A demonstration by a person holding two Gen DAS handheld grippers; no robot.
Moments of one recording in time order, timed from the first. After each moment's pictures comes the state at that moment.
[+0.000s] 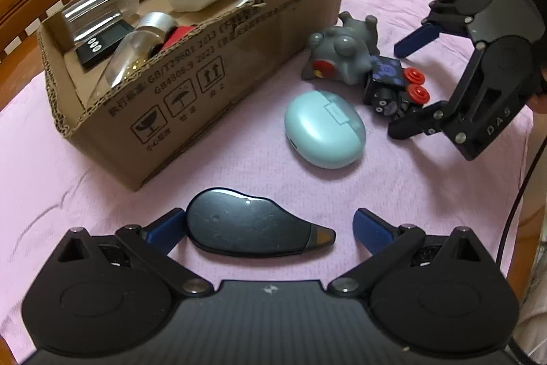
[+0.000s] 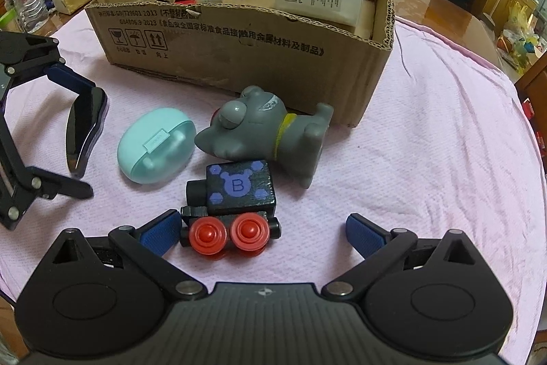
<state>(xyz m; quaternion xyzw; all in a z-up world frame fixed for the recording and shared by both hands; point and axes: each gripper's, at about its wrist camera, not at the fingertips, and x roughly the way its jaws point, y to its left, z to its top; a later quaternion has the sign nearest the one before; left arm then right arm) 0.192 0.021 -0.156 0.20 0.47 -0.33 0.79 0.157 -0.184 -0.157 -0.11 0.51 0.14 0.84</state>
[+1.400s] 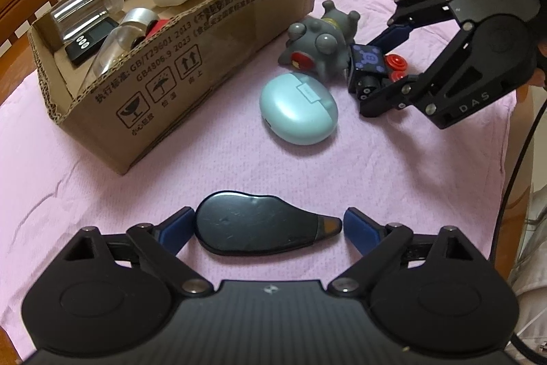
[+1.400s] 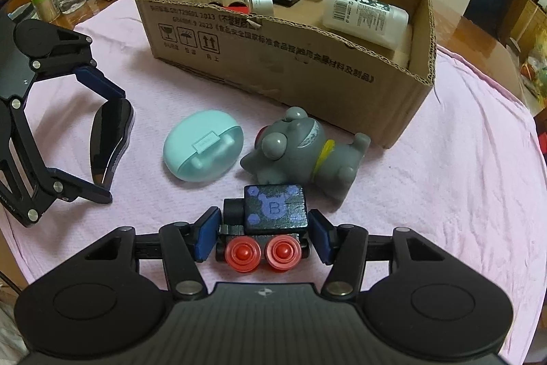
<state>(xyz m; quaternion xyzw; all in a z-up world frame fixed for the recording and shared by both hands) 0.174 0.024 -0.153 0.21 0.48 -0.35 0.78 0.150 -0.160 -0.149 -0.14 0.50 0.19 0.83</state>
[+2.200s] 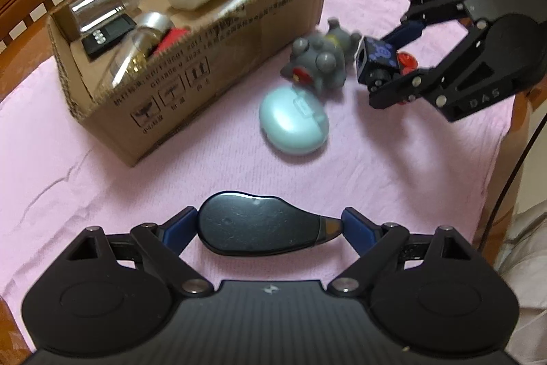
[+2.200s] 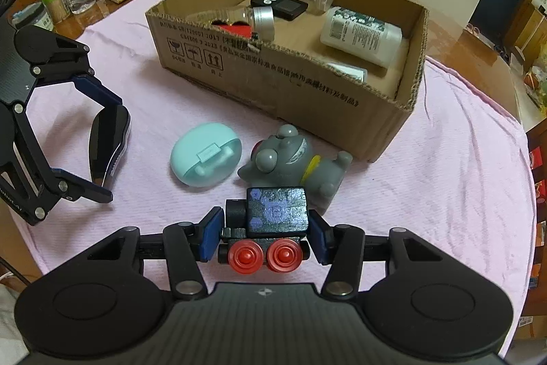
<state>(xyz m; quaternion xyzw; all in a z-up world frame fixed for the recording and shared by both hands) 0.174 0.022 -0.125 0.18 0.50 -0.32 0.78 0.150 -0.165 -0.119 -0.16 0.50 0.20 0.83</state>
